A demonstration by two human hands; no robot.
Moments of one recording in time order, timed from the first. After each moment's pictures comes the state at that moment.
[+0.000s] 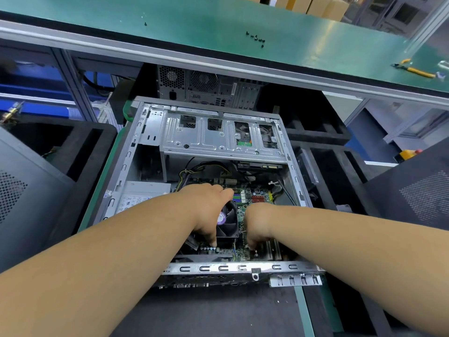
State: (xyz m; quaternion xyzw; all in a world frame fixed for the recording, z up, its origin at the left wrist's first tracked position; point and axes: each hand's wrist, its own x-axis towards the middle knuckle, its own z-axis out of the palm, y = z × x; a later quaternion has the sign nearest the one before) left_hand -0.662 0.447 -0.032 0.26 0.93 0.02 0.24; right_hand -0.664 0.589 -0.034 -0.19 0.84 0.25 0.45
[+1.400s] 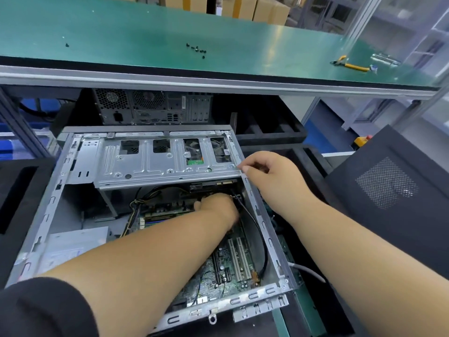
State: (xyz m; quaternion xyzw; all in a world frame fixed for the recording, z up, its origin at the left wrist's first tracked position) left_hand -0.727 0.586 -0.077 0.05 0.96 0.15 0.24; right_hand -0.679 0.687 0.036 0.02 0.91 -0.41 -0.06
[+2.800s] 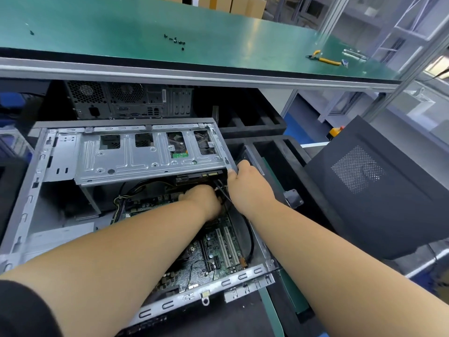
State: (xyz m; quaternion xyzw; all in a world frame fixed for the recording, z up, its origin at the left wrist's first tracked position) left_hand -0.725 0.570 -0.070 0.08 0.94 0.20 0.26; right_hand -0.685 0.671 -0.015 0.14 0.97 -0.21 -0.01
